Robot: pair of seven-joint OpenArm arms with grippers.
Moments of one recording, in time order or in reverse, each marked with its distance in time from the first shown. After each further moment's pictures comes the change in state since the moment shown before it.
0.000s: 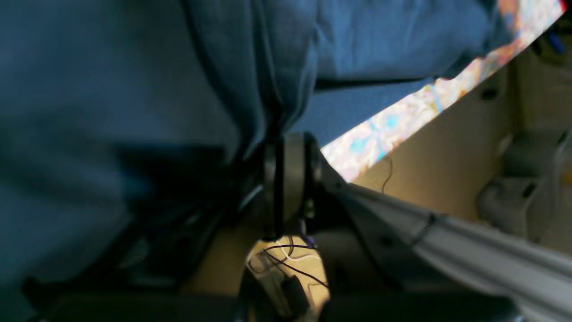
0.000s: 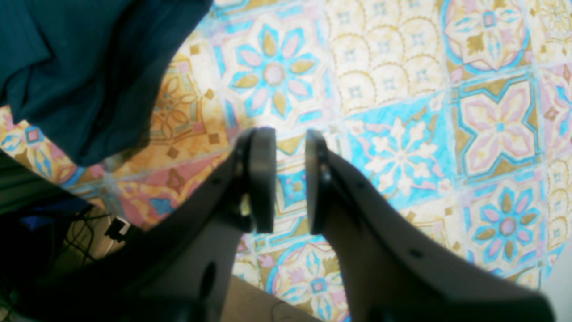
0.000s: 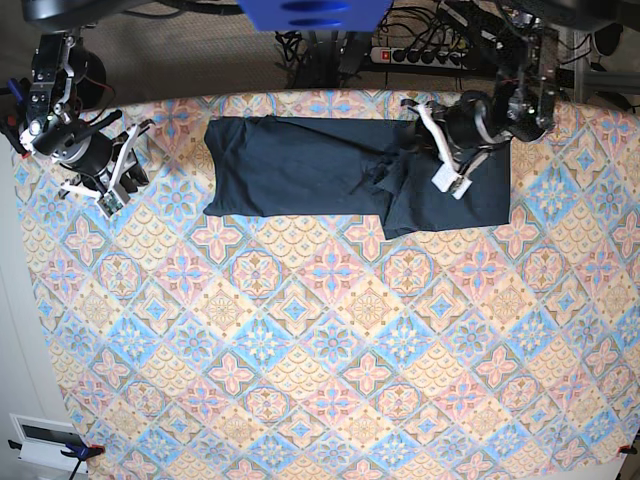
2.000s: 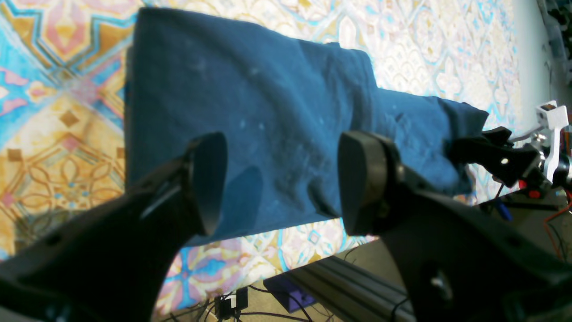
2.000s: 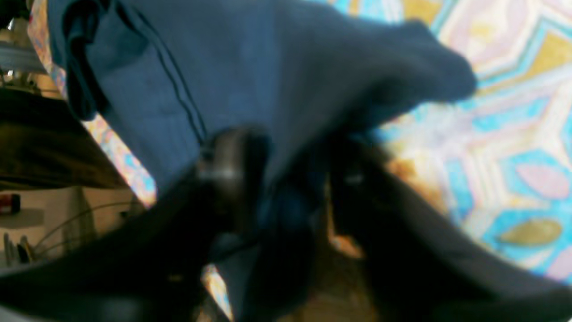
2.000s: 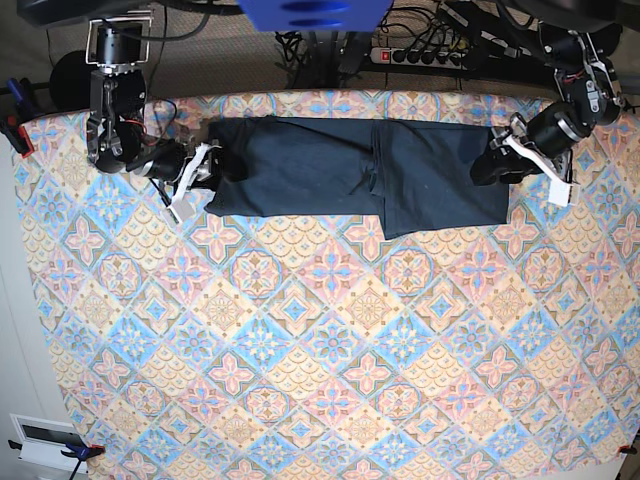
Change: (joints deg) left arm 3.3 1.3 -32.4 -1.4 -19.1 0.0 0.7; right arm 13.5 -10.3 -12.6 -27.2 22.3 -0.2 -5.7
